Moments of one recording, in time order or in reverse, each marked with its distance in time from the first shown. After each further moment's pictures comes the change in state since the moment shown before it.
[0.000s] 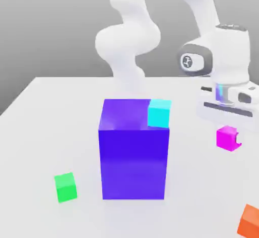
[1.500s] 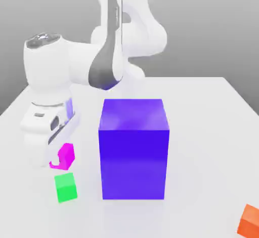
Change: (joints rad) arm -0.532 0.113 -0.596 0.083 0.135 -0.225 -0.469
